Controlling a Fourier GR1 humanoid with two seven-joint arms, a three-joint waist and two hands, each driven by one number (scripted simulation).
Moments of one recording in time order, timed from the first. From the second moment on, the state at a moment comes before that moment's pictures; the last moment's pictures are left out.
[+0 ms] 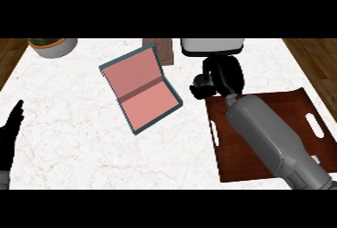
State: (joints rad) left arm 0.00 0.50 0.06 -1.32 -0.06 0.23 0.05; right arm -0.82 -0.24 0.51 -0.88 0.76 -0.44 0.32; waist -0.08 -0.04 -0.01
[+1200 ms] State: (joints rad) left arm -0.15 0.44 0.02 -1.33 -0.12 0.19 0.09; right arm -1.19 -0.01 0.31 -0.73 0.65 -0.42 0.58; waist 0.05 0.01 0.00
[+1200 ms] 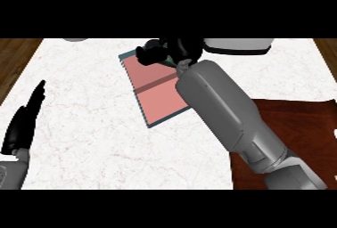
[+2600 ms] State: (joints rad) left arm -0.19 0.43 0.03 -1.29 -0.15 0.16 0.07; right arm -1.26 0.00 0.13 -0.39 0.29 -0.81 0.17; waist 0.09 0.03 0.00
